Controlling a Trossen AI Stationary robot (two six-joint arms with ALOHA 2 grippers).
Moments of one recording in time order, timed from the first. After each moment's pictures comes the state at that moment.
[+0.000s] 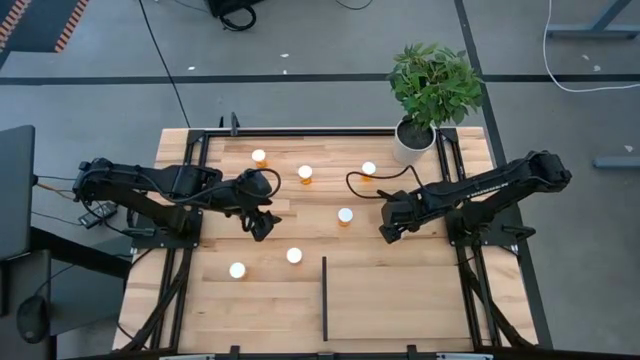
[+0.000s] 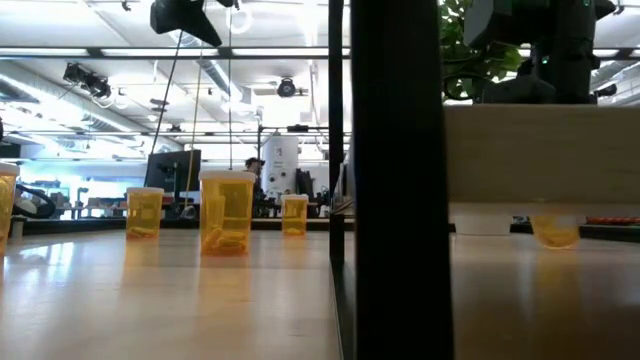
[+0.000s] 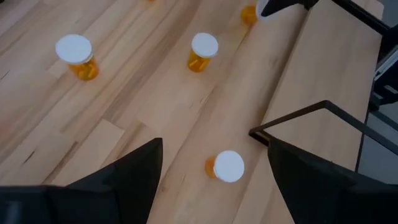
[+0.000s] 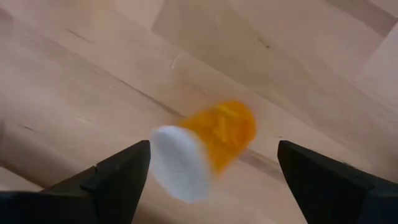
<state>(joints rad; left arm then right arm) -0.16 1.23 1.26 -0.88 -0.22 -0.67 0.13 1.30 0.79 -0.91 0.06 1.21</state>
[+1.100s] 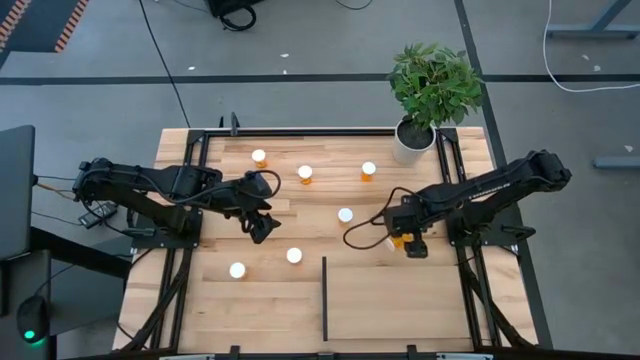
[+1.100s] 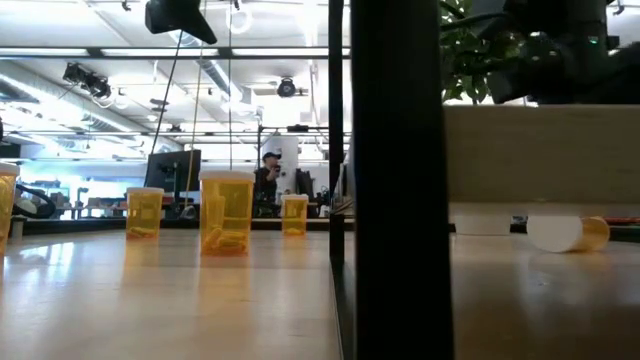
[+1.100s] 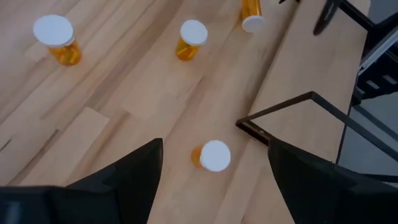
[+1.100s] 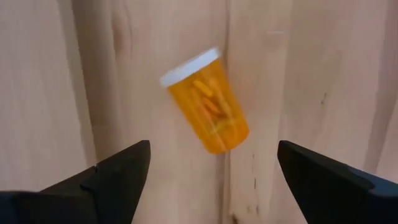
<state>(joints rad) -0.16 1.23 1.26 -0.89 -0.16 -0.72 0.18 1.30 0.82 -0.99 -0.04 0.19</state>
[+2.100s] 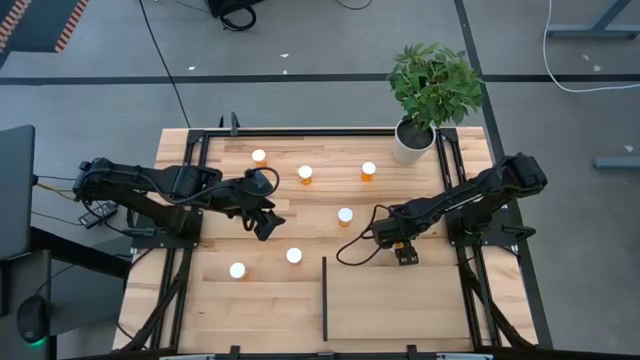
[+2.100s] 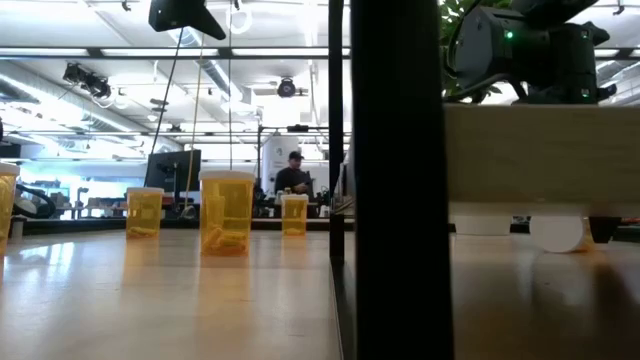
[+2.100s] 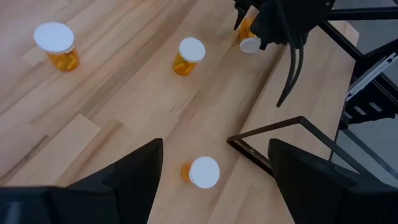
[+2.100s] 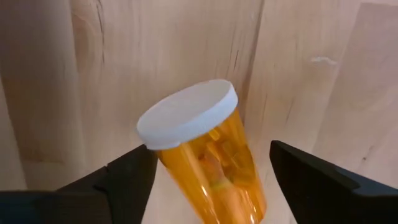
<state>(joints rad) -0.16 1.23 1.26 -0.83 -0.19 -0.78 0.20 1.52 0.77 -0.78 0.00 0.13</state>
